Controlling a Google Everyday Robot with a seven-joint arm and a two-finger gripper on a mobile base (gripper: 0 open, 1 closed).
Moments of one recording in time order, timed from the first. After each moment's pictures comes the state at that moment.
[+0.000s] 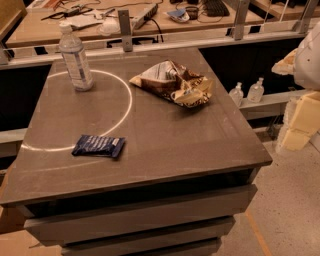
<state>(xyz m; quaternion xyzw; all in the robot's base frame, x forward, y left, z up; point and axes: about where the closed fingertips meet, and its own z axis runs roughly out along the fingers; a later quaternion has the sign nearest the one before) 0.438 -0.217 0.976 -0.60 0.78 -0.03 0.16</state>
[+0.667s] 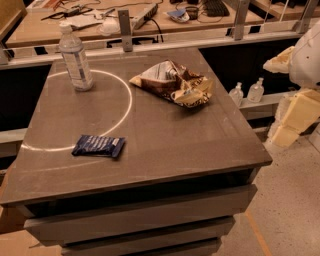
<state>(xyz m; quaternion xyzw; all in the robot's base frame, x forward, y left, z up) 0.446 -0.200 0.977 -0.61 0.77 0.01 0.21</state>
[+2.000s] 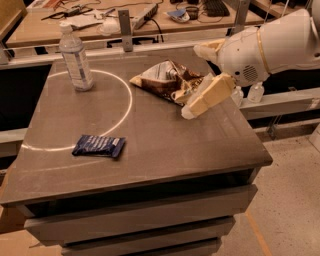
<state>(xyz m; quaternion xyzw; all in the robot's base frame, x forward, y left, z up) 0.531 -0.063 0.981 -0.58 0.66 0.21 0.43</state>
